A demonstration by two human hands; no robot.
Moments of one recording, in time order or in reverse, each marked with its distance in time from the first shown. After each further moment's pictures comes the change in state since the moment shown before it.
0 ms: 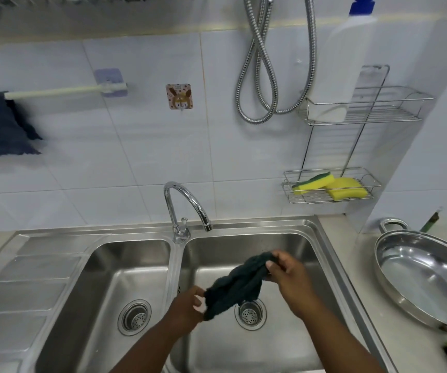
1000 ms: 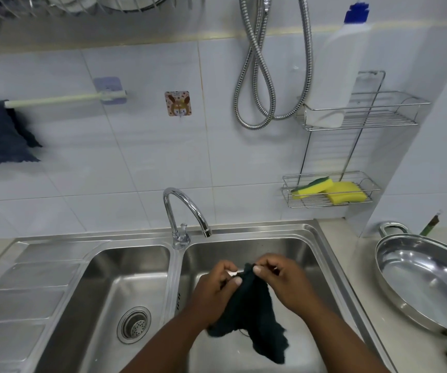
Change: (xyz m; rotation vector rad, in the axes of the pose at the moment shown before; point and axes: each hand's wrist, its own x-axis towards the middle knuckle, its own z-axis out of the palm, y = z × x) left_hand -0.013 0.092 0.000 -0.147 0.119 0.465; right_hand -0.002 -0.025 -0.002 -0.307 -0.132 -0.272
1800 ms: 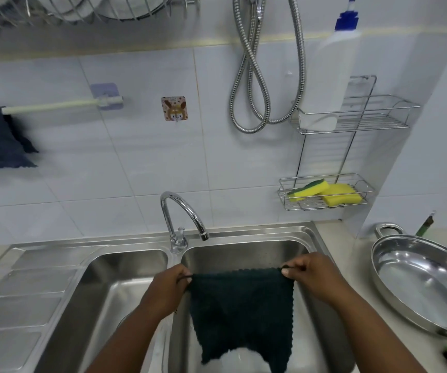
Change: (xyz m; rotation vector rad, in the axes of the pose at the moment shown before) left_hand -0.001 -0.022 -0.074 0.351 0.078 -0.328; right_hand 0.002 0.015 -0.064 -0.352 -0.072 0.257
